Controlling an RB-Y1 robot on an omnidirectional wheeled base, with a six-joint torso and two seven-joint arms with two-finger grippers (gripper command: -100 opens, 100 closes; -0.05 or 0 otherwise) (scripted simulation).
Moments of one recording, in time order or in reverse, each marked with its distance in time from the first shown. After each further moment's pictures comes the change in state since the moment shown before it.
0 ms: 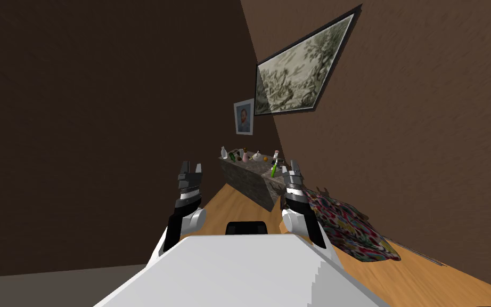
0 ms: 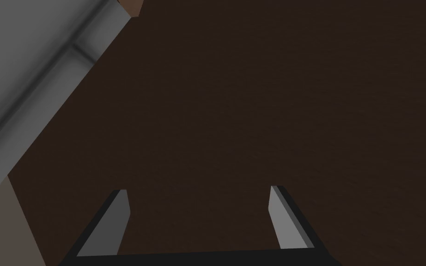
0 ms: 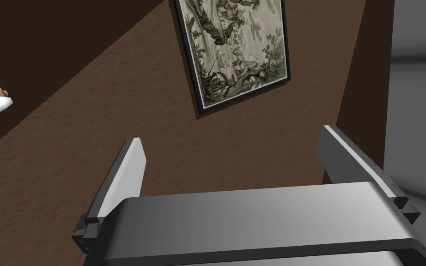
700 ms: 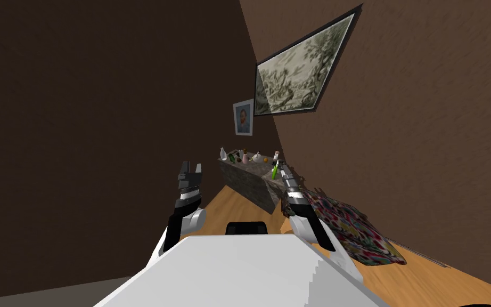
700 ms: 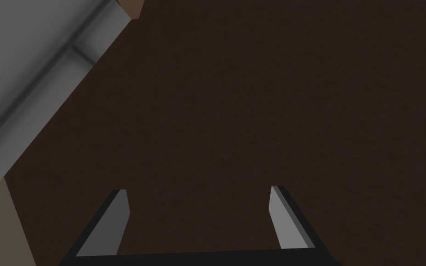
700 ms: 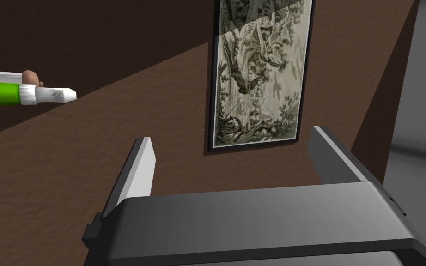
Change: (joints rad) left arm 0.000 0.000 0.000 0.000 0.000 0.000 0.000; right arm 0.039 -0.195 -0.007 0.042 0.040 0.068 0.064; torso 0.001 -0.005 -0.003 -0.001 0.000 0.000
